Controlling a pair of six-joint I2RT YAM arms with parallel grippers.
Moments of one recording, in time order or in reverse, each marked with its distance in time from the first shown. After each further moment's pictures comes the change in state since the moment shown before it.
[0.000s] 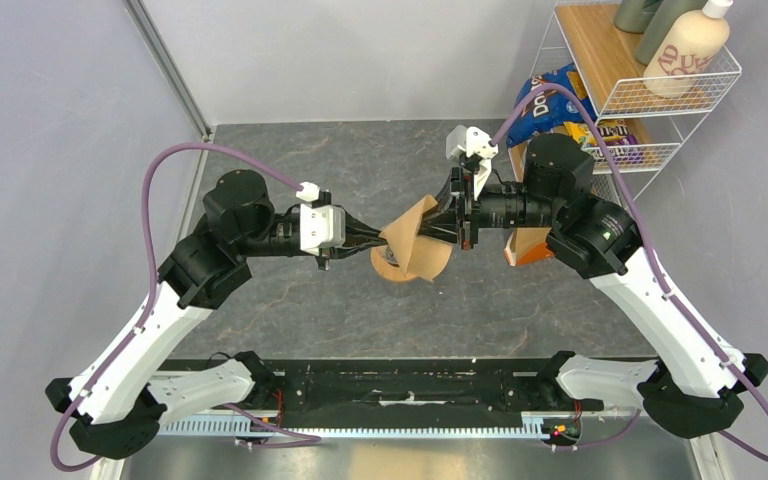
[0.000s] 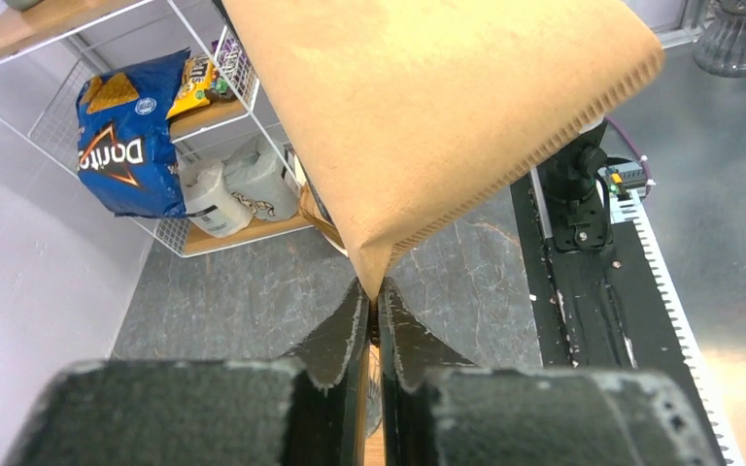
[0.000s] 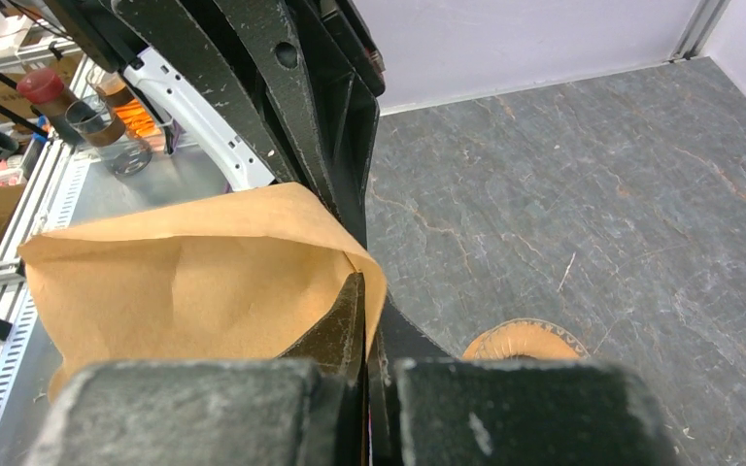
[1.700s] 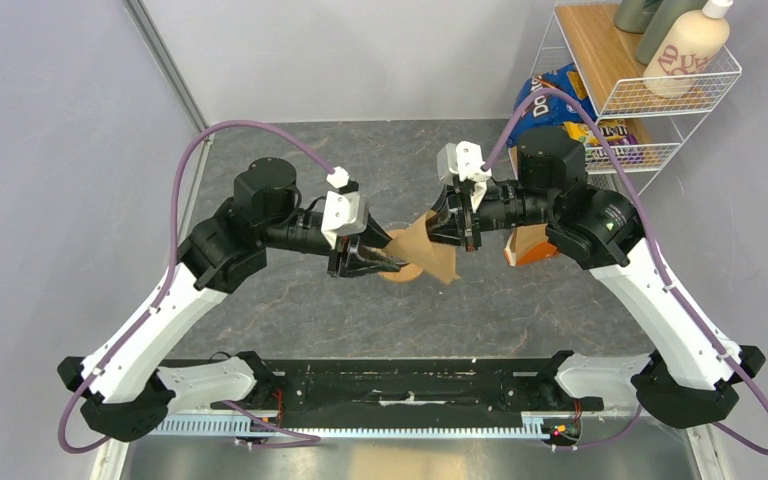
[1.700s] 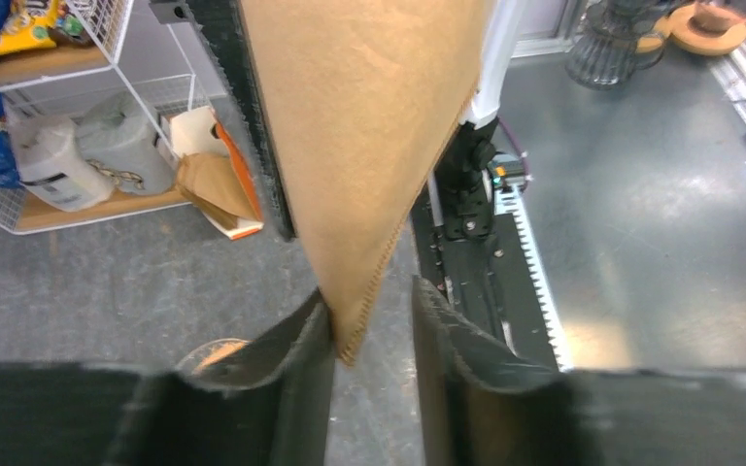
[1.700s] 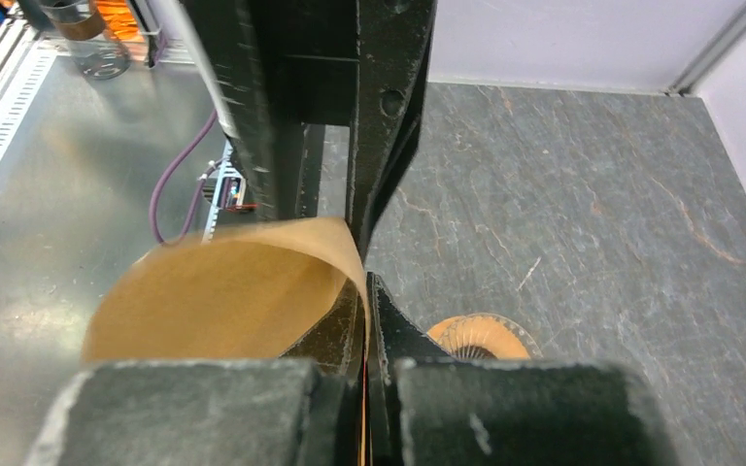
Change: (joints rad) left arm -0.035 0.114 0.084 -0.137 0.105 -0.105; right arm 0.011 0.056 0.109 -0.198 -0.104 -0.315
